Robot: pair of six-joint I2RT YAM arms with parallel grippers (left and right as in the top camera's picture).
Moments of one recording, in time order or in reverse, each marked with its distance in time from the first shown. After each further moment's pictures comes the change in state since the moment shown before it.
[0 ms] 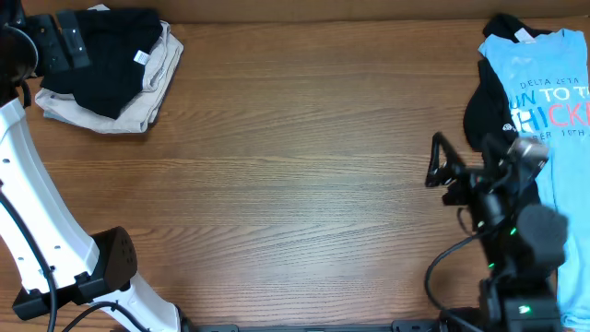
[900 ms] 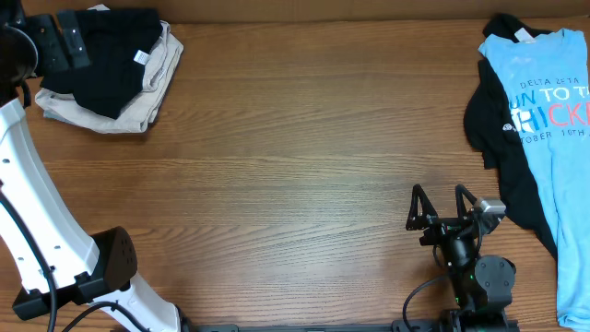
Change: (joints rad) left arm 0.000 0.000 0.000 0.000 0.000 0.000; right arm 0.000 -0.460 -0.544 0.093 0.016 0.000
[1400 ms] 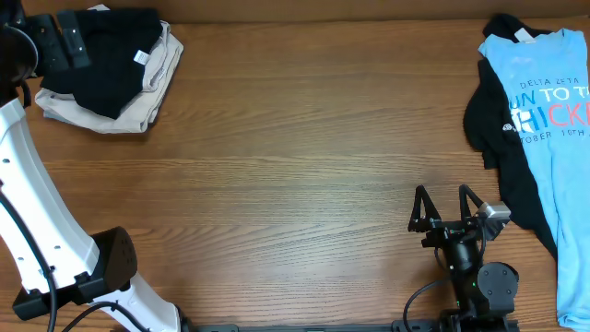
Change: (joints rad) left arm 0.000 0.000 0.000 0.000 0.000 0.000; right arm 0.000 -0.078 0.000 -0.013 0.007 0.000
